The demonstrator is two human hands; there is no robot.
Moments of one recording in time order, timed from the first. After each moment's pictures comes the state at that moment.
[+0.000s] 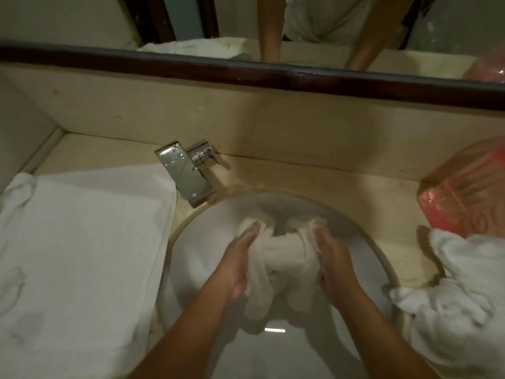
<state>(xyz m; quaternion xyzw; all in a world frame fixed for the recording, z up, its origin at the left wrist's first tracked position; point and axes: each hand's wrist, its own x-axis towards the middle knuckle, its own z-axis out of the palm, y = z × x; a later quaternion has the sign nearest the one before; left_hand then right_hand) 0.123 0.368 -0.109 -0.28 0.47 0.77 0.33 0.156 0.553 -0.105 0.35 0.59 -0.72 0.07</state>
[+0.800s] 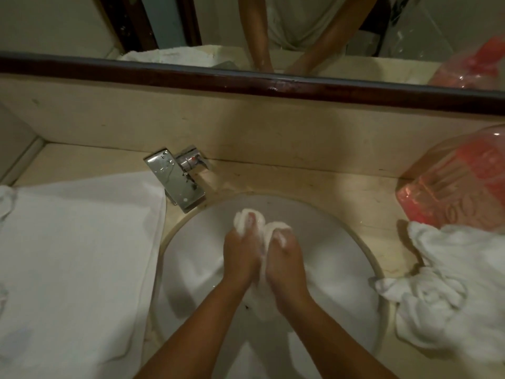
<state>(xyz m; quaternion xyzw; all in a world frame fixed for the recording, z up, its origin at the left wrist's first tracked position) 0.122 0.401 -0.078 -0.21 0.76 0.61 0.12 0.158 0.470 -0.087 0.30 0.74 -0.61 -0.01</state>
